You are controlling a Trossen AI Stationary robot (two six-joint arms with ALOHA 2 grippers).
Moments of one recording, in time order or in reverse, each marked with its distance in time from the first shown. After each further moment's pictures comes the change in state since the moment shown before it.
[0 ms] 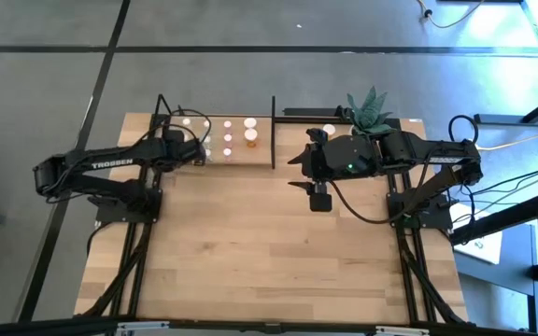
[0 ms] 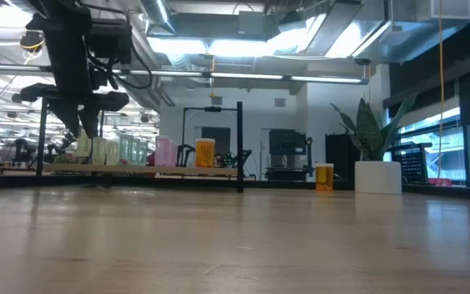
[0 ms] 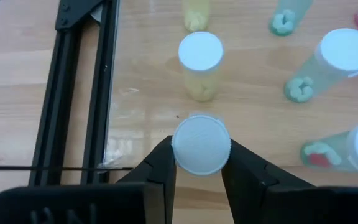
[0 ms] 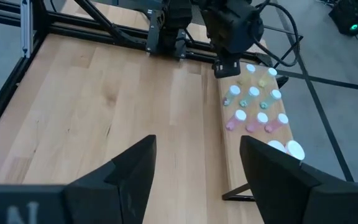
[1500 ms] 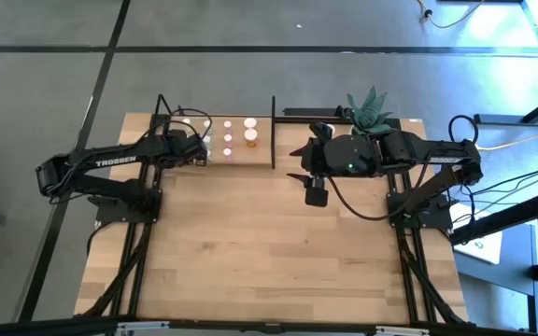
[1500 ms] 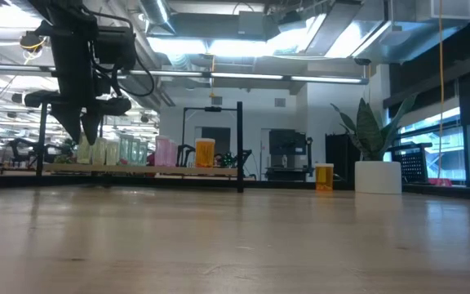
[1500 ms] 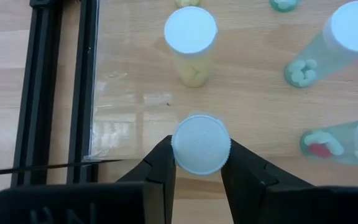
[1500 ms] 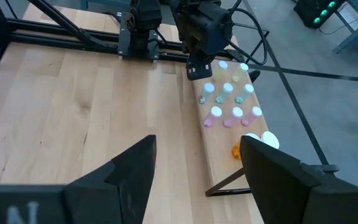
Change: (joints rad) left arm 0.062 0.036 0.000 0.038 0.102 0.060; right arm 0.000 0.000 0.000 0.008 0.112 0.048
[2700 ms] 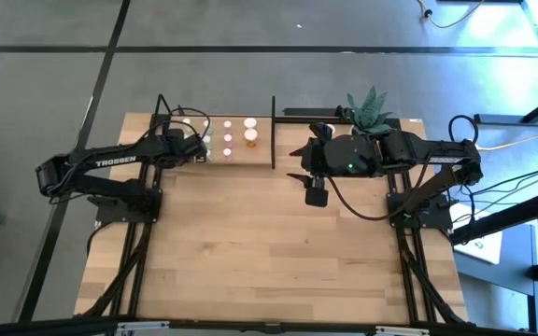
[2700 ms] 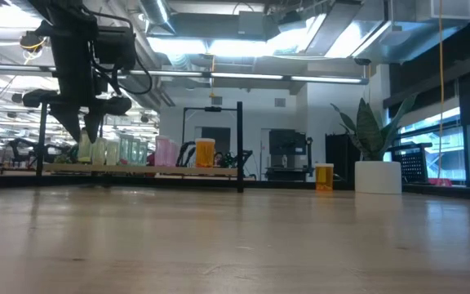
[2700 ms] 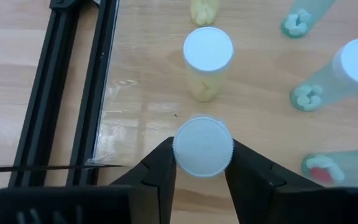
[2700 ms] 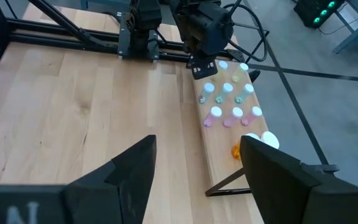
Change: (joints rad) left arm 0.000 0.000 0.000 0.002 -0.051 -0.090; right arm 0.000 0.000 0.000 0.000 0.000 0.000
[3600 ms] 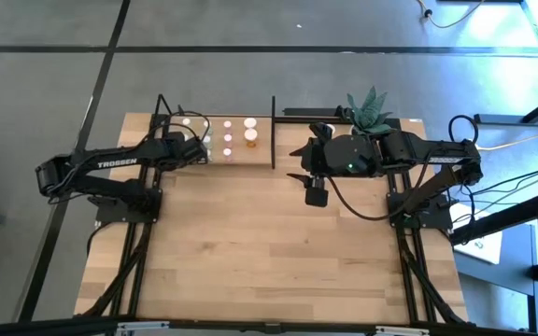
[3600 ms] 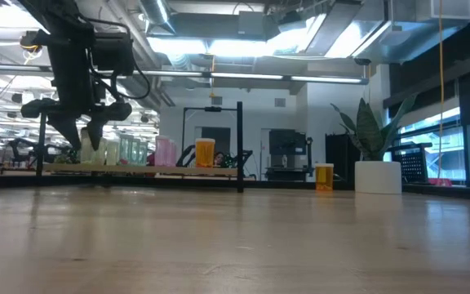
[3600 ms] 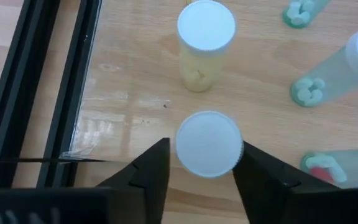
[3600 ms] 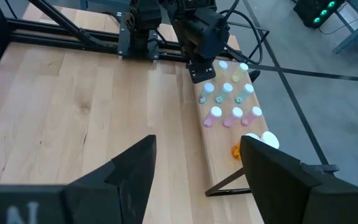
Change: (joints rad) left arm 0.000 -0.002 -0.065 0.096 0.028 -0.042; right arm 0.000 0.000 0.000 0.000 0.000 0.000
